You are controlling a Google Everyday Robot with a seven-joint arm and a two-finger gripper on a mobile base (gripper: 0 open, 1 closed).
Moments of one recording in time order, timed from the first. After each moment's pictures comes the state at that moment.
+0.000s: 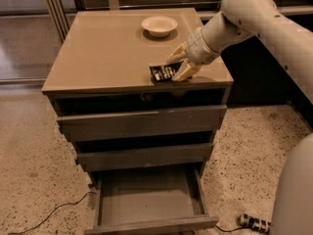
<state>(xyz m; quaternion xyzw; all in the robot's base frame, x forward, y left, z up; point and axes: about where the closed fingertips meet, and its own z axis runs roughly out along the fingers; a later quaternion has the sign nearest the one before) 0.689 -0.076 0.840 -0.78 0.53 0.05 0.33</state>
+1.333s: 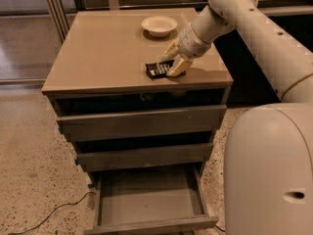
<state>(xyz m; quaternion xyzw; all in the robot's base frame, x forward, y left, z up) 0.726 -0.060 0.824 -0.79 0.54 0.09 0.28</state>
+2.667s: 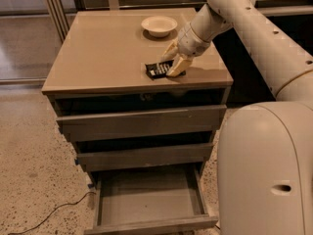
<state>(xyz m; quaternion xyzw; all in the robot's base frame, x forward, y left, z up) 0.727 -0.062 0.826 -0.79 0.54 0.10 0.28</state>
